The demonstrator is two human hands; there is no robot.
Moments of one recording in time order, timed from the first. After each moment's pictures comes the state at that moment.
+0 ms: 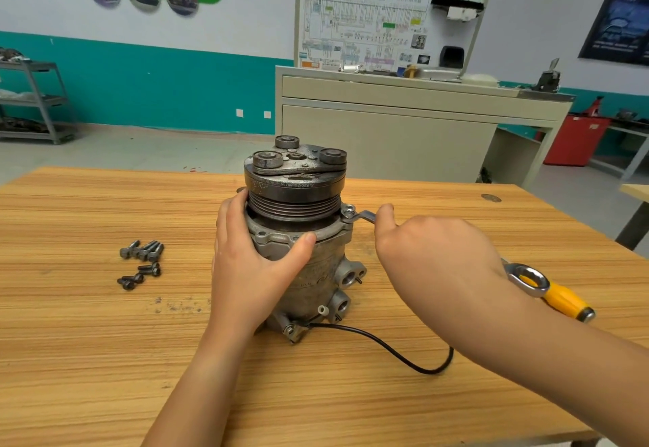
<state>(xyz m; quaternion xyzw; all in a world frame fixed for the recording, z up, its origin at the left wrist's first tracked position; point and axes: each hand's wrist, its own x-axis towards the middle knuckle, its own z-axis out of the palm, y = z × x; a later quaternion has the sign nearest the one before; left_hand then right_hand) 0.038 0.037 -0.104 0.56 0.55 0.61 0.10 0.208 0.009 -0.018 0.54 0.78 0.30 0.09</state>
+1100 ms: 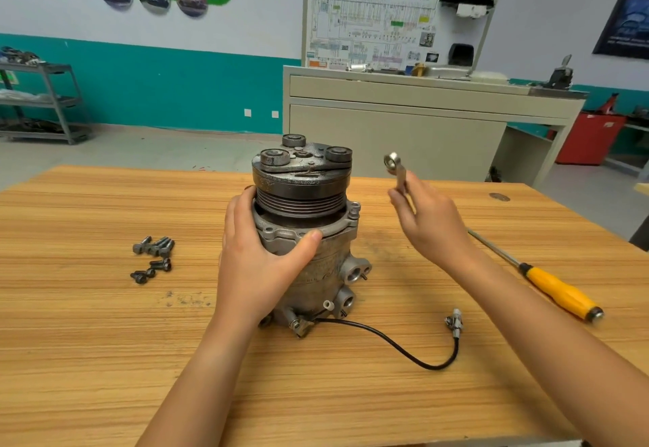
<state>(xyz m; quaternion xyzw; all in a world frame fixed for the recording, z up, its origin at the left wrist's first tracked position) 0.034 0.035 -0.102 0.57 0.55 0.60 0.10 0.245 0.109 -0.062 0.42 0.81 0.10 -0.39</state>
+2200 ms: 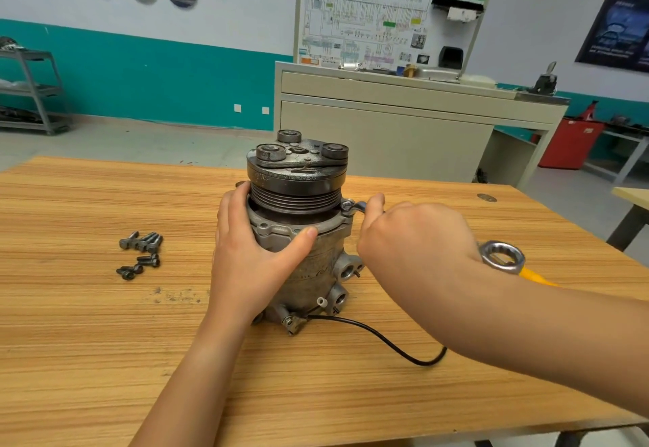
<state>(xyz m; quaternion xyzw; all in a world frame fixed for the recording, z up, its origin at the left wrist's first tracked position) 0.035 0.037 -0.104 0.57 0.55 0.60 0.10 0.183 -0.013 0.008 0.51 0.79 0.27 0.22</state>
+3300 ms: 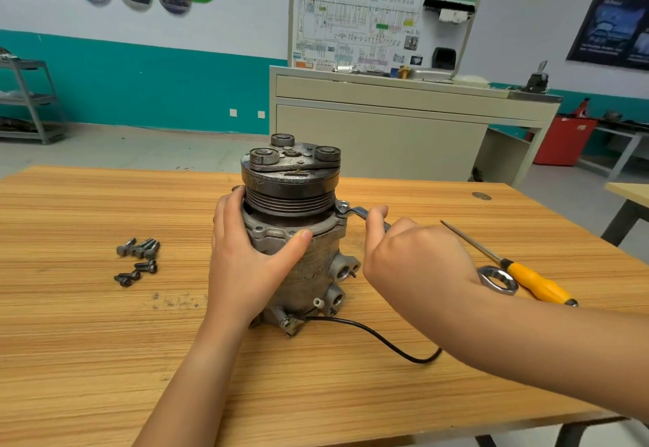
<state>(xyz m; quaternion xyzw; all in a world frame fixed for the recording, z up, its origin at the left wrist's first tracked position) 0.035 0.039 -0.105 0.57 0.53 0.61 0.10 0.192 -0.020 -0.007 0.53 0.77 0.28 0.21</state>
